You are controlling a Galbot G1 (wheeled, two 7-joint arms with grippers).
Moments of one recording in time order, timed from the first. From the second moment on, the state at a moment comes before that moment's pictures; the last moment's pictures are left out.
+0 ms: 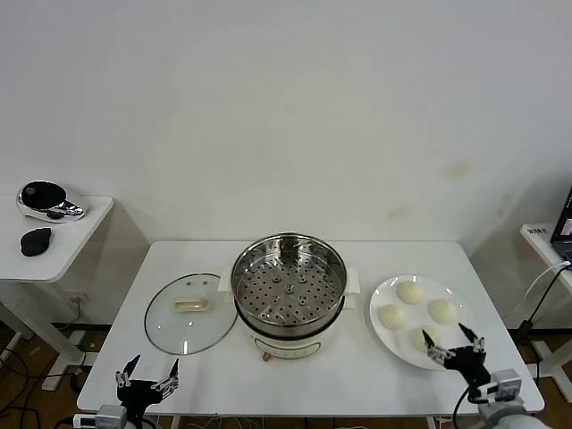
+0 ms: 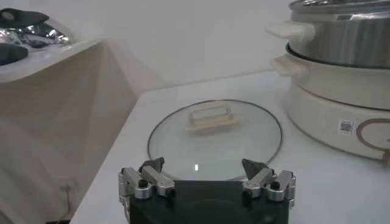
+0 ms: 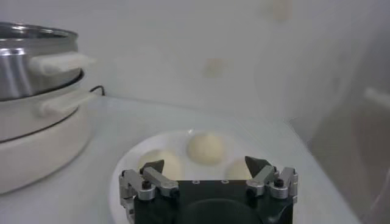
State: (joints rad) left arm 1.71 -1.33 -0.70 -2.02 -0.09 0.26 0.05; right arm -1.45 1.03 0.79 1.85 0.19 -0.21 -0.23
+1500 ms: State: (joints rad) left arm 1.76 -1.38 -0.70 -2.10 -0.03 0.26 0.05; right arm -0.30 0.81 -0.15 1.13 -0.55 0.01 -1.20
